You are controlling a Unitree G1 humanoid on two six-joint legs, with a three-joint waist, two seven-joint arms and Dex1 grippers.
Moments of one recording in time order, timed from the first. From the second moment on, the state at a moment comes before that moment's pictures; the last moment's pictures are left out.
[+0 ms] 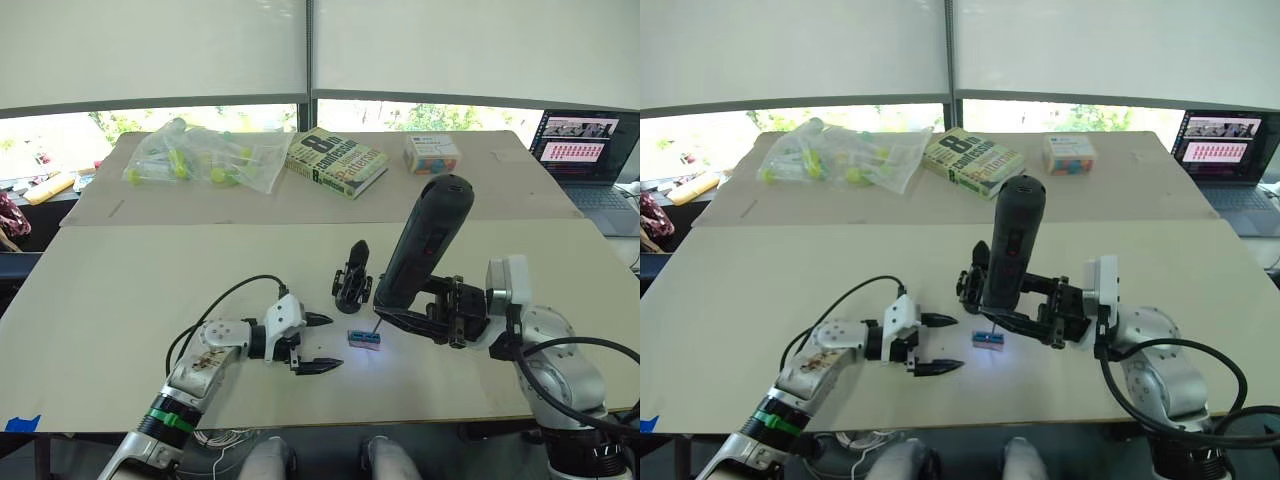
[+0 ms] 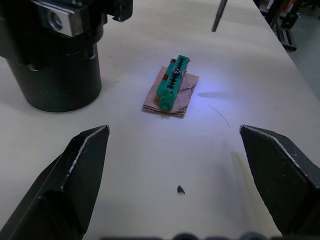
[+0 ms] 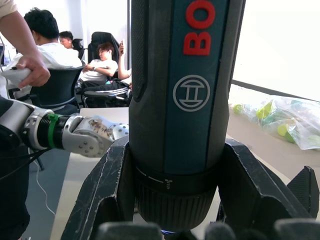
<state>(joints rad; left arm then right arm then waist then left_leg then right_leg) -0.32 0.40 -0.28 0.09 -0.21 0.16 -1.09 -0.19 -0.52 -0.09 -0.34 0.65 0.17 1.14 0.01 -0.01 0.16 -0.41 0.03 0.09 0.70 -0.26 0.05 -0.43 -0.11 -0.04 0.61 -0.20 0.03</state>
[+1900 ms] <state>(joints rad) -0.38 0.34 -0.32 0.16 -0.16 0.10 -1.10 -0.22 -0.46 -0.04 -0.19 0.55 0.07 1.16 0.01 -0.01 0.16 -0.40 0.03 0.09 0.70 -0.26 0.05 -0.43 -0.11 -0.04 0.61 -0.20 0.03</state>
